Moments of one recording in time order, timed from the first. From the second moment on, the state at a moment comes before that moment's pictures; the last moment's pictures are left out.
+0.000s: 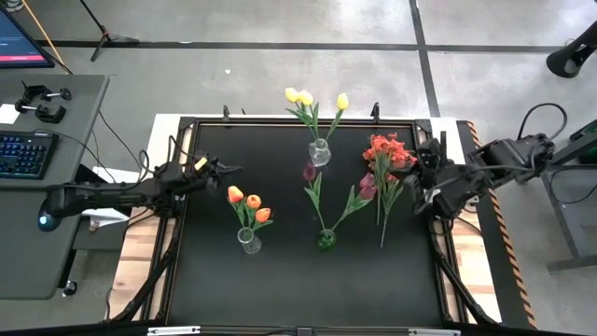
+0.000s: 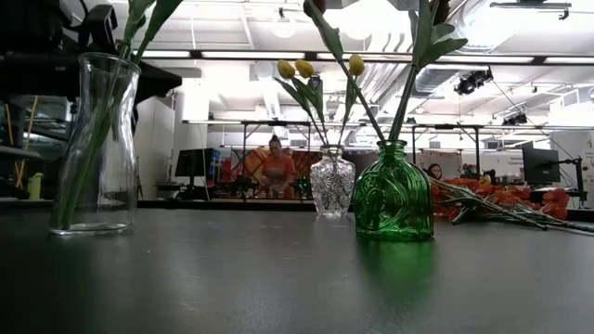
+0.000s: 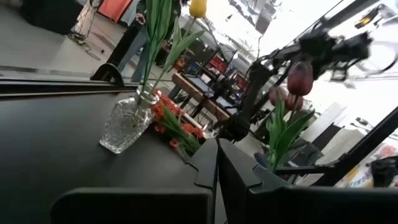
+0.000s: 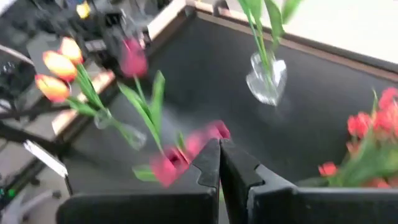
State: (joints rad) left arm 0.23 0.47 0.01 0.54 -0.05 -0.65; right arm 0.45 0.99 1.41 -1.24 0.66 1.12
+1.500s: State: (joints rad) left arm 0.23 0.47 0.01 0.51 -0.06 -0.65; right arm 0.20 0.01 0.02 0.03 0.20 0.49
